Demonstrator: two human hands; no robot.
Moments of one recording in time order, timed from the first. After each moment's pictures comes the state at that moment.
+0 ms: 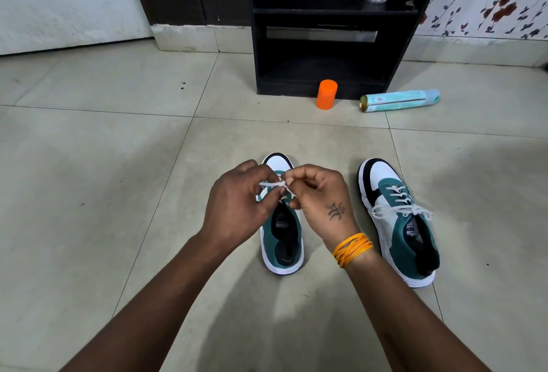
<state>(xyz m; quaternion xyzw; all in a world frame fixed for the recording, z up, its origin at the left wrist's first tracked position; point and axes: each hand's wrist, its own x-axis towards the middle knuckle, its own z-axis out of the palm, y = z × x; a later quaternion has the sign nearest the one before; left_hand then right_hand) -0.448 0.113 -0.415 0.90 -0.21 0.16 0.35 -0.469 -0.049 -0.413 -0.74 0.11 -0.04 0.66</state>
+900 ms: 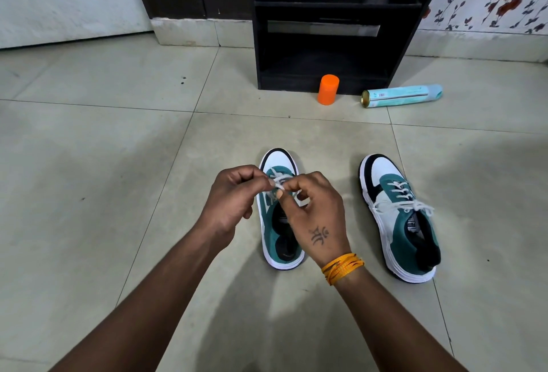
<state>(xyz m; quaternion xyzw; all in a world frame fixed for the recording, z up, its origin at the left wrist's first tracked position) -0.449 0.115 -0.416 0.74 0.03 -0.11 0.66 -0.492 -0.037 -0.442 -0.86 0.04 -0.18 0.47</state>
